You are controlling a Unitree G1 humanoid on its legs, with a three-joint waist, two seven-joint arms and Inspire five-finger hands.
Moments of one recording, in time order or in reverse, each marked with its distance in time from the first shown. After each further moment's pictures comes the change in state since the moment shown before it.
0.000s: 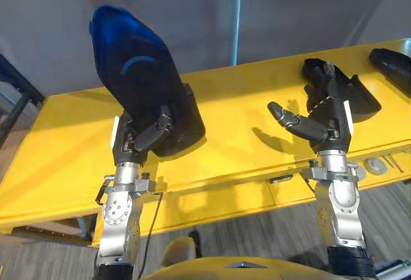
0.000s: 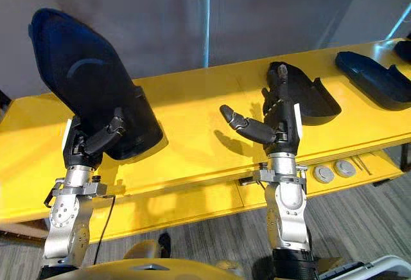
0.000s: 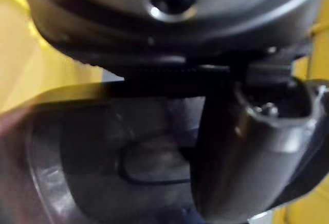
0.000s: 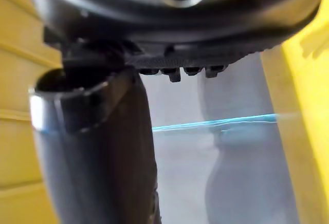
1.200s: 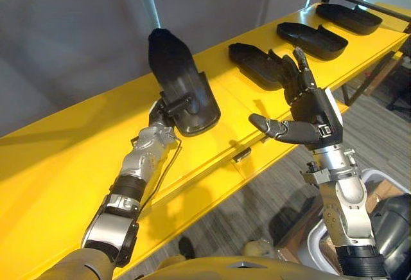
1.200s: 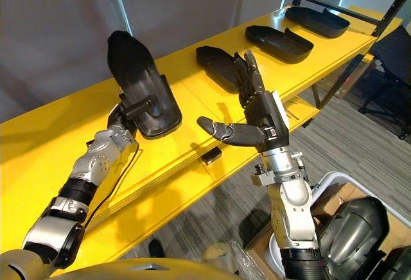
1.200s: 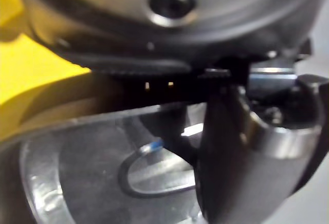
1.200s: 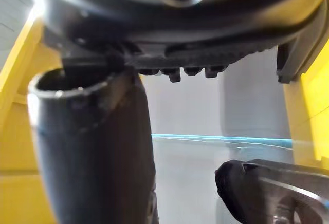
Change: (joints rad) left arm -0.695 0.125 -0.156 0.729 -0.323 0.398 0.193; right arm -0.008 -0.090 0.040 -0.077 0.086 0.028 0.268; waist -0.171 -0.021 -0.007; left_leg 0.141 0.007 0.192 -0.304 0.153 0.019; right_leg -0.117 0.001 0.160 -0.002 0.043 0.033
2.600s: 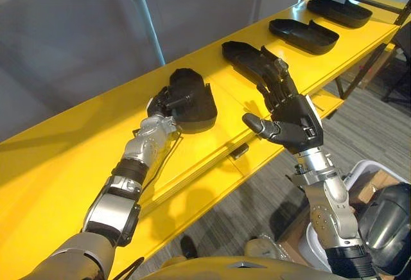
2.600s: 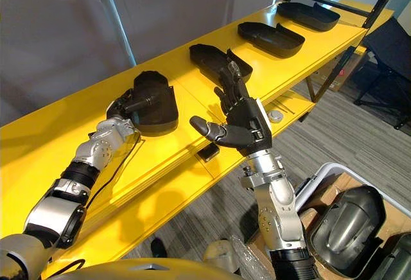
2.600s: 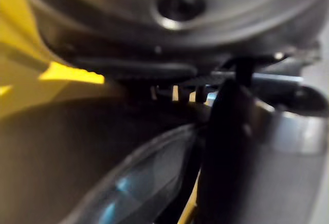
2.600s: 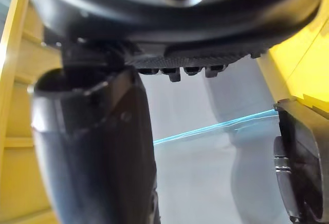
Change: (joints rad) left arm -0.122 -0.005 -0.040 0.137 -0.088 0.046 0.206; right arm 0.016 0.041 0.085 0.003 0.167 0.100 0.012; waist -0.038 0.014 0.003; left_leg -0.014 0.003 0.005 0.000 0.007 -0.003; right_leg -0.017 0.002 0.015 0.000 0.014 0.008
